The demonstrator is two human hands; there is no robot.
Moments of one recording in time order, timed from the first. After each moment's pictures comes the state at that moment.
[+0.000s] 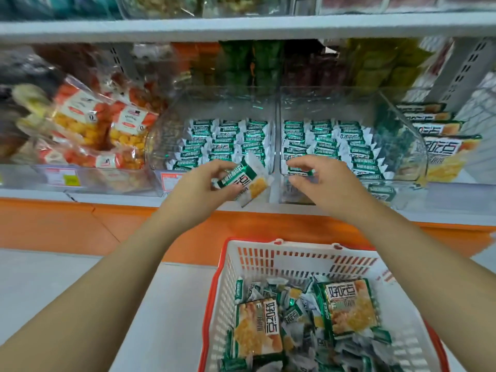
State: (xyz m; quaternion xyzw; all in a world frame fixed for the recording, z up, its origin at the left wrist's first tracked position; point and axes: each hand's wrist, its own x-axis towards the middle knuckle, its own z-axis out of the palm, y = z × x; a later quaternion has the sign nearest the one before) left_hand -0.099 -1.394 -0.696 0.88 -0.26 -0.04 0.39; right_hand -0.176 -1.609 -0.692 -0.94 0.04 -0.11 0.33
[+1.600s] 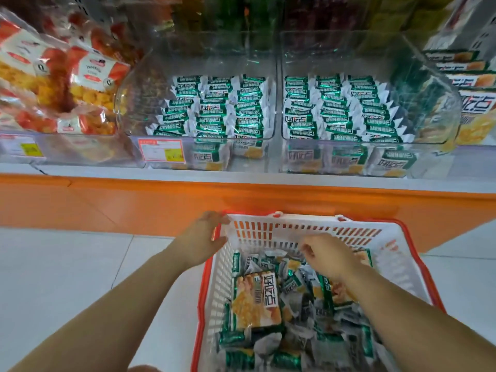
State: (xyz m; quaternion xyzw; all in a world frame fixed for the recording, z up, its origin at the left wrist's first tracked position) left_hand -0.095 -1.370 -0.863 0.92 -0.29 -0.20 0.19; right_hand -0.217 -1.625 -0.894 -0.98 0.05 0.14 0.14
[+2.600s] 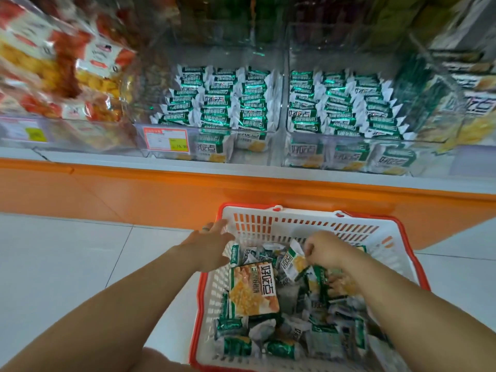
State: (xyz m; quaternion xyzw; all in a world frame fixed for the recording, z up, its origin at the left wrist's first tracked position) left_hand -0.119 -1.379 -0.862 0.88 -0.35 -0.32 -0.07; right_hand -0.212 -1.621 -0.876 -0.91 0.13 0.33 0.21
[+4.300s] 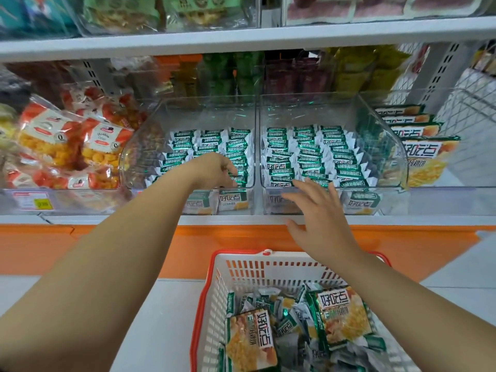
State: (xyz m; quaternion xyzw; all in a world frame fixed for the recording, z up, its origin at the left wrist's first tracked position) left_hand -0.007 -1.465 -0.692 0.92 -0.28 -0.19 0.19; right_hand -0.192 -1.626 -0.757 -0.97 0.03 -0.20 0.16
